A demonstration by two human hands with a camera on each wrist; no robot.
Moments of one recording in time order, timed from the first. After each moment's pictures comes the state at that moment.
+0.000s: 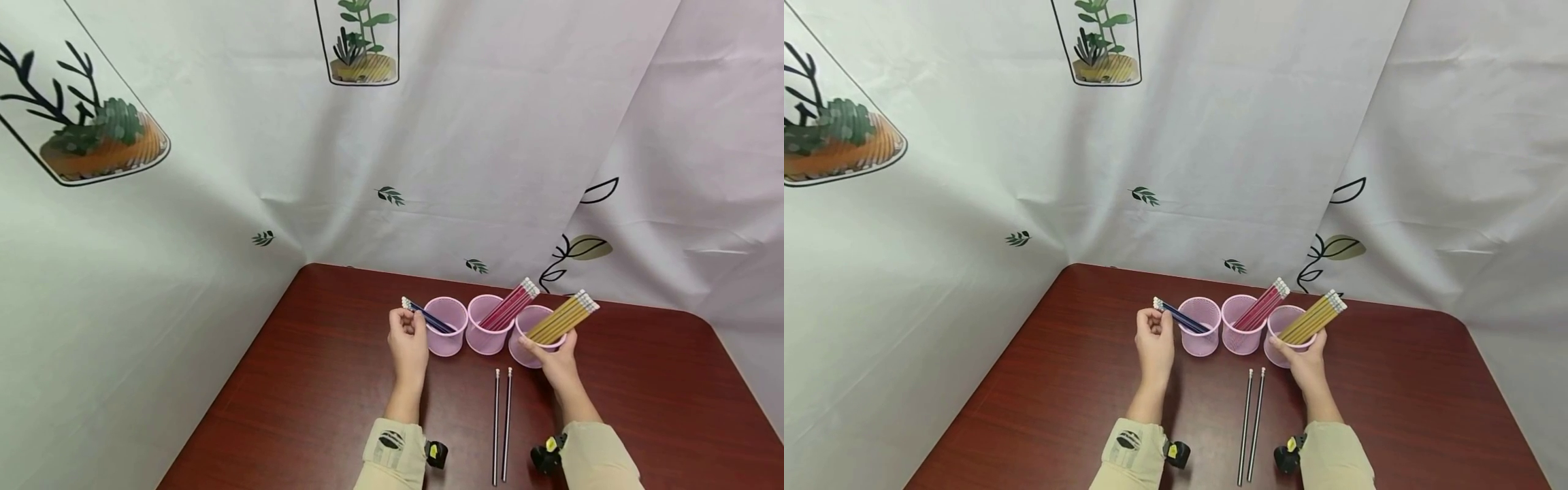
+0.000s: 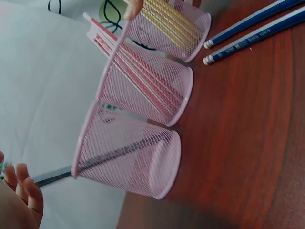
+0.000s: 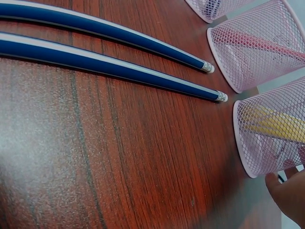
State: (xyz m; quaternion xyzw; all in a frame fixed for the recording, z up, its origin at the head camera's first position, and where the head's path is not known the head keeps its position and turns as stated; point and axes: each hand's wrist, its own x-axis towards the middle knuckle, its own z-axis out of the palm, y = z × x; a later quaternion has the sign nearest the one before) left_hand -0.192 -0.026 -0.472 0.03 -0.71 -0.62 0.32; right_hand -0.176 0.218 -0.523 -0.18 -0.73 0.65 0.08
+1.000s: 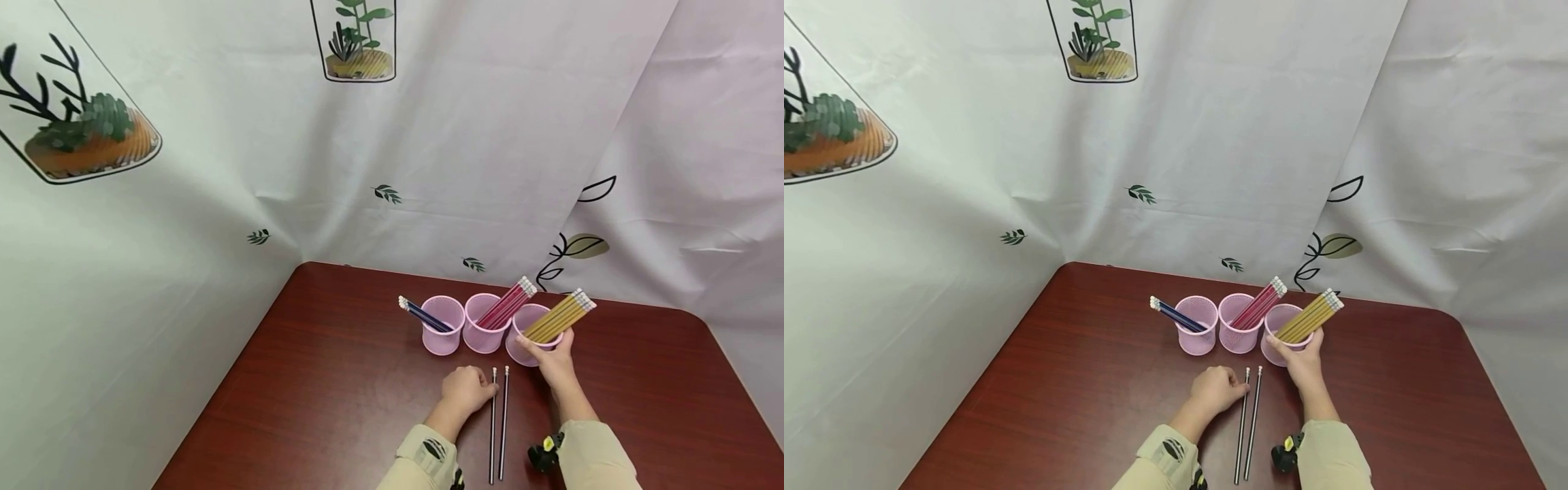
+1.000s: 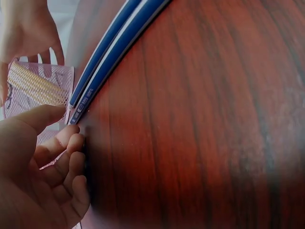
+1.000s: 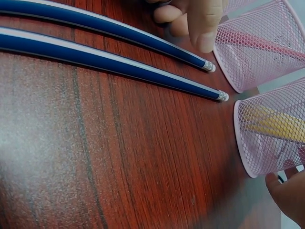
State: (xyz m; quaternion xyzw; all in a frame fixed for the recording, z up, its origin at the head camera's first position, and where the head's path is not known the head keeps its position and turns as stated) left_hand -0.160 0.045 -0.540 -0.11 -0.97 -0.21 -0.02; right_hand -0.178 0.217 -0.523 -0.18 -0.72 0.66 0.09
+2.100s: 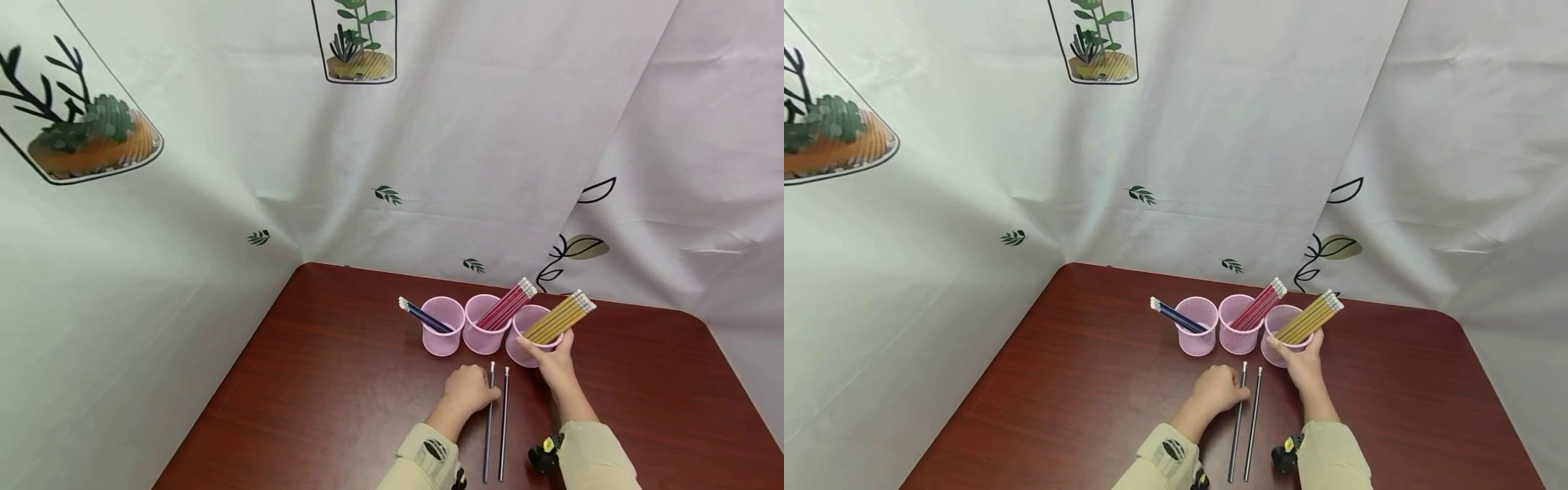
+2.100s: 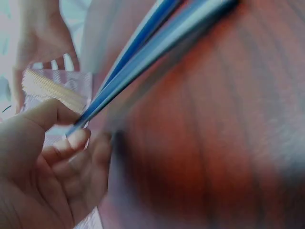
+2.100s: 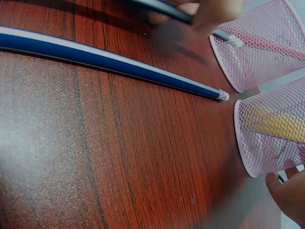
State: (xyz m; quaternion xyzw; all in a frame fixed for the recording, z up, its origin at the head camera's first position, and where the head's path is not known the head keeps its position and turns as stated) left_hand -0.160 0.049 -0.529 -0.12 -0.98 -0.18 -0.05; right_hand -0.177 0.218 -0.524 -0.18 -0.73 0.66 0.09
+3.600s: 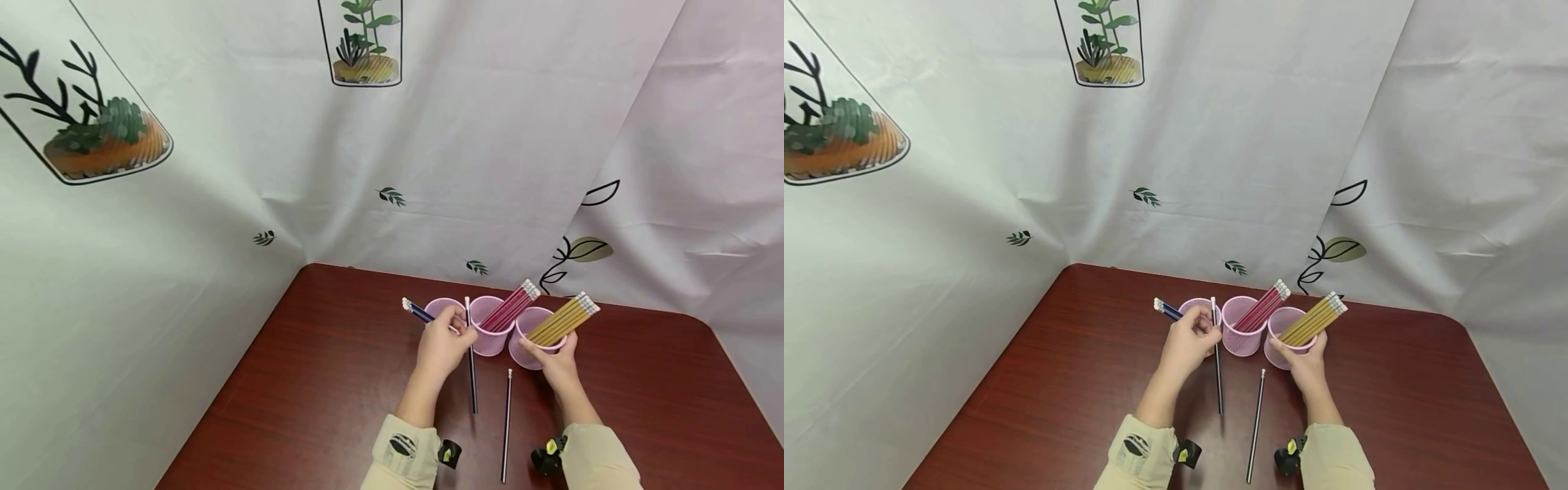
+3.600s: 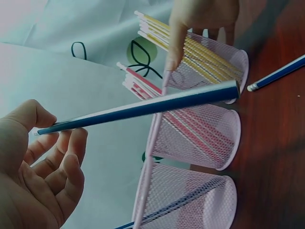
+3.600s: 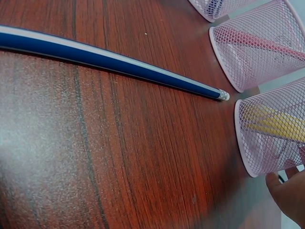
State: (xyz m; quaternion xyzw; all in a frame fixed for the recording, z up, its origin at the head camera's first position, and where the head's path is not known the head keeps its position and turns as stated) left_hand -0.181 0.002 -0.439 -0.11 -0.85 -0.50 0.13; right_hand -0.178 0.216 -0.526 -0.18 -0.72 0.66 0.12
